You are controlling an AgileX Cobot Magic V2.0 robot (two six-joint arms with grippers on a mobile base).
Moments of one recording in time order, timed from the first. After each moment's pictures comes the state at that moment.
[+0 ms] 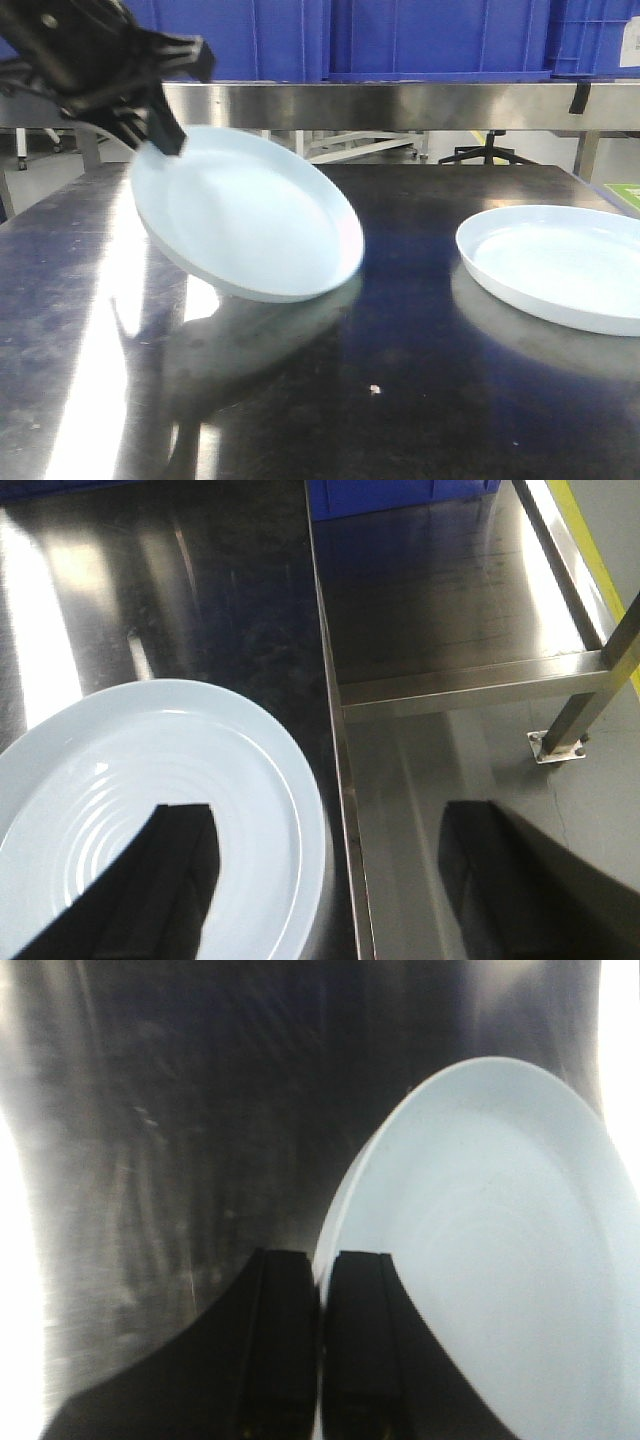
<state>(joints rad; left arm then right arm) -0.48 1.62 -1.14 -0.02 0.44 -0.16 -0.09 1.01 -0.57 -0.06 0.23 0.26</state>
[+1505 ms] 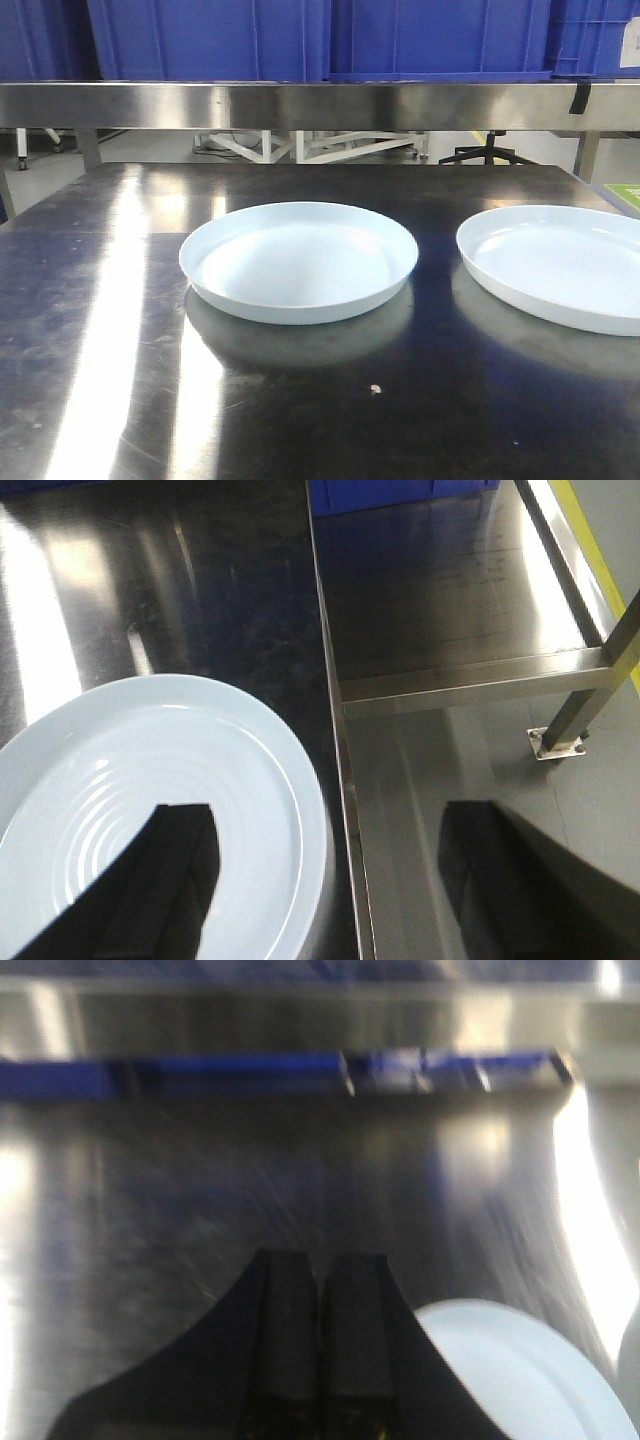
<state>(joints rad) -0.34 1.37 -1.21 -0.03 0.43 -0.14 -0.09 1.01 -0.57 -0.06 0.24 0.26</state>
